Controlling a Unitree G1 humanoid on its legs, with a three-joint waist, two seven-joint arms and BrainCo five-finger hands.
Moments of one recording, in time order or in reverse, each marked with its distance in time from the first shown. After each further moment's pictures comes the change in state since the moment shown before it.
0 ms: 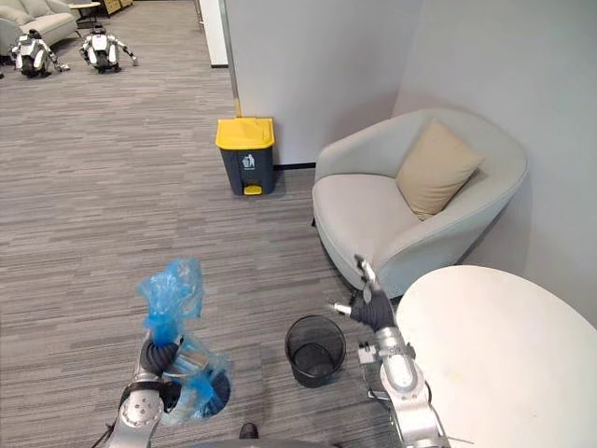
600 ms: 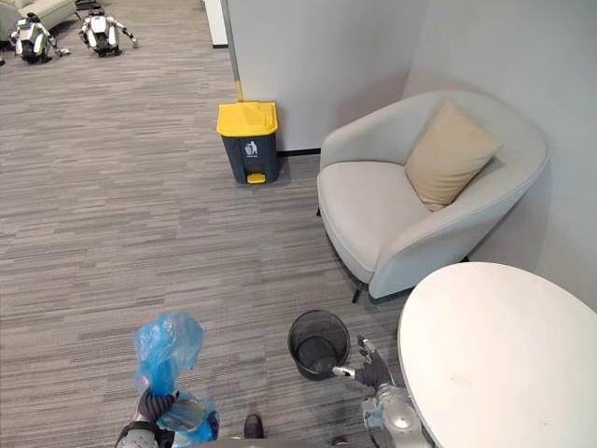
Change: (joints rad) left arm -0.011 0.019 0.034 0.339 0.039 0.018 -0.027; right arm -0.042 0.025 -0.031 0.492 0.028 0.067 0.025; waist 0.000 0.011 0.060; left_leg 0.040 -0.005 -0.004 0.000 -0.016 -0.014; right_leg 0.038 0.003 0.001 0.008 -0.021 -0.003
